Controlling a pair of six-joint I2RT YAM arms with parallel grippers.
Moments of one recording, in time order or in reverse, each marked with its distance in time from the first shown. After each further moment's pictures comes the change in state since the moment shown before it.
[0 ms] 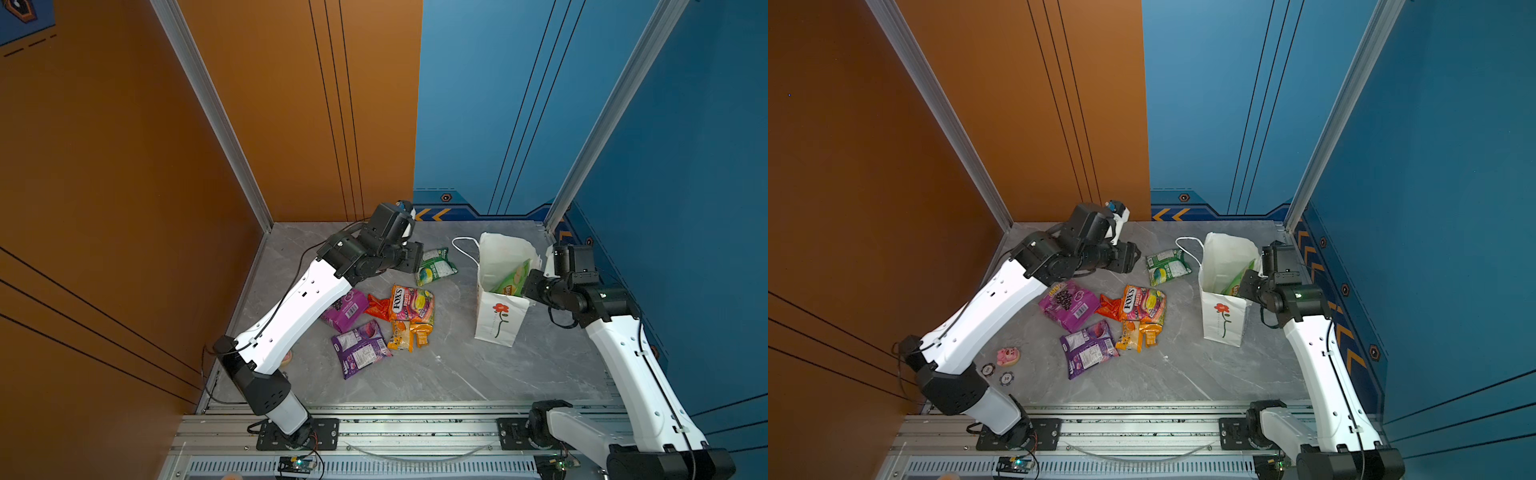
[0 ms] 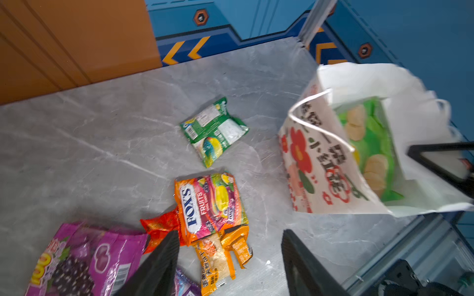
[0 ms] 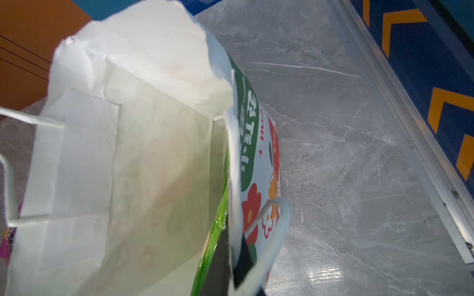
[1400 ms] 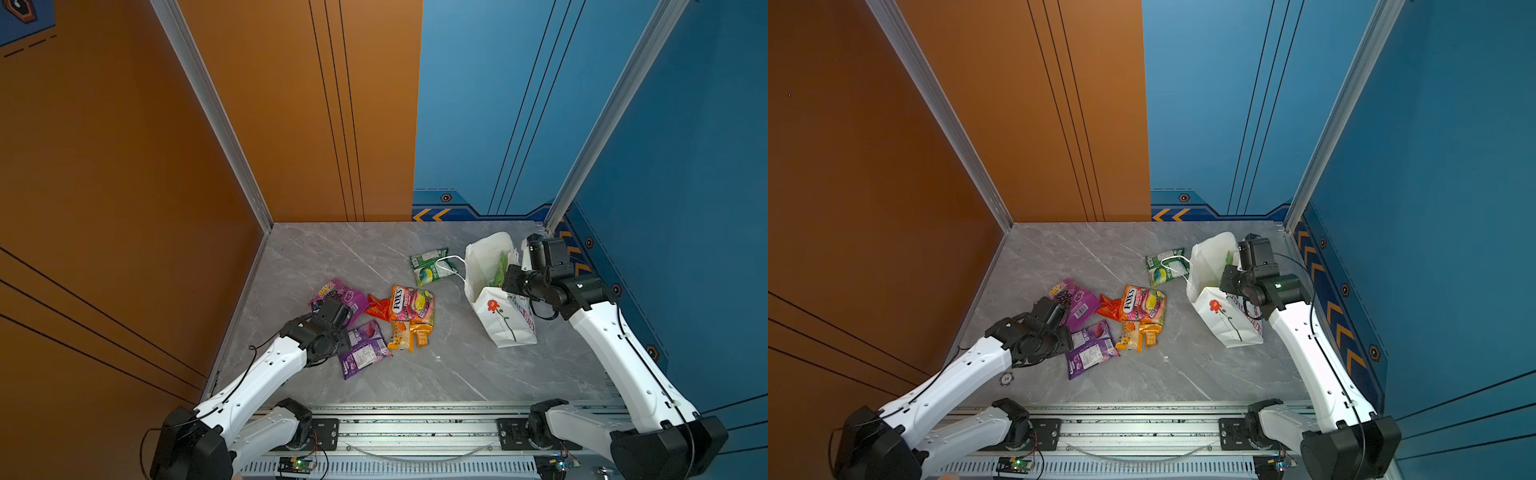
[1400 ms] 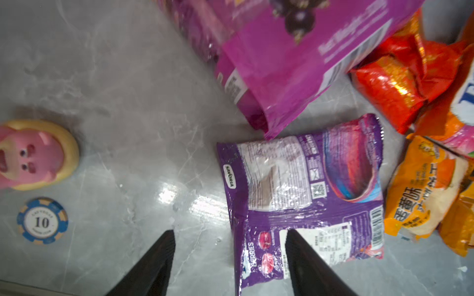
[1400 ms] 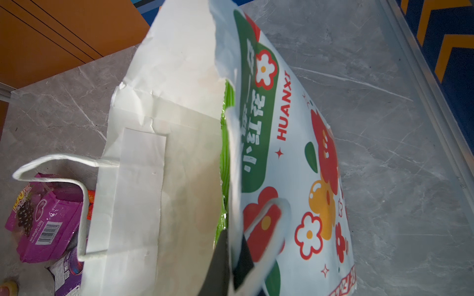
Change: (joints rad) left arm 0.230 -0.526 -1.133 0.072 -0.056 -0.444; right arm 0.143 0.088 0.004 0.095 0.024 -0.006
